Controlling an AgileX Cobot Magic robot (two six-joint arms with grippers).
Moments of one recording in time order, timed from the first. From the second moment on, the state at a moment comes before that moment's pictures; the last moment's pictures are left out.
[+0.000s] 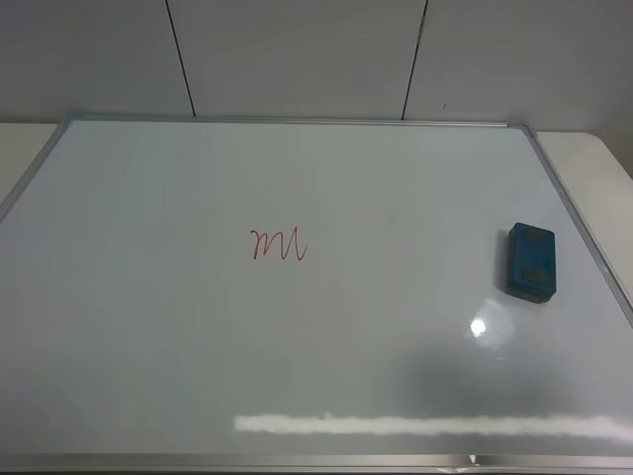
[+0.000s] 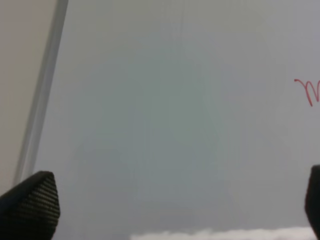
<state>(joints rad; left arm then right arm) 0.04 0.00 -0.50 -0.09 1.06 0.05 0.04 0.00 -0.50 -0.06 1.07 0.08</state>
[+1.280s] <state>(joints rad) 0.04 0.00 -0.50 -0.09 1.06 0.05 0.04 0.59 -0.79 -0.13 1.02 0.39</state>
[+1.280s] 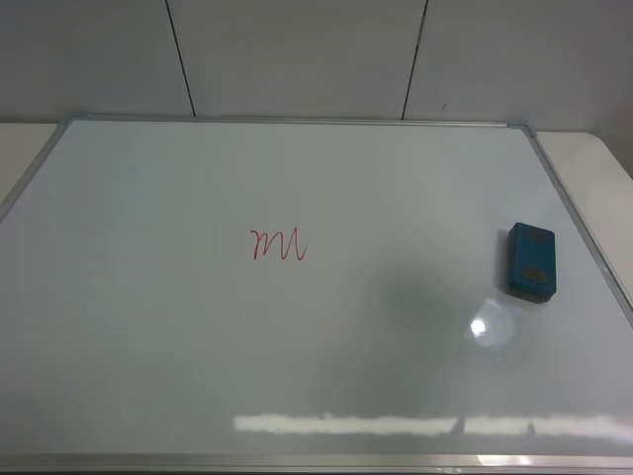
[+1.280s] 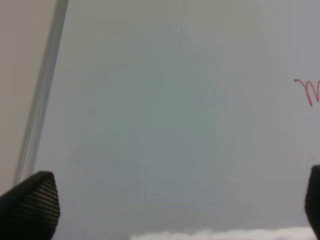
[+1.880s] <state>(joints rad) 0.04 0.00 -0.50 -0.09 1.06 0.05 0.04 0.94 -0.85 -0.07 1.01 0.39</state>
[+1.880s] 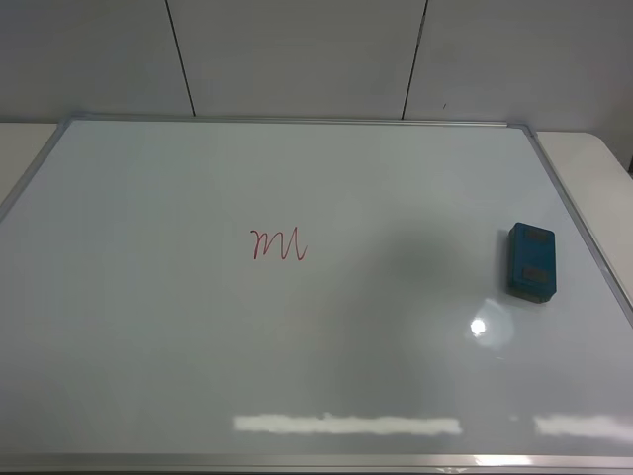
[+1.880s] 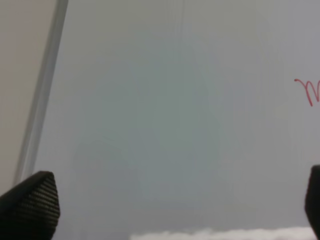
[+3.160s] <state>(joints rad) 0.04 0.00 -0.50 -0.09 1.06 0.05 0.03 1.41 -0.85 -0.02 0.84 0.39</state>
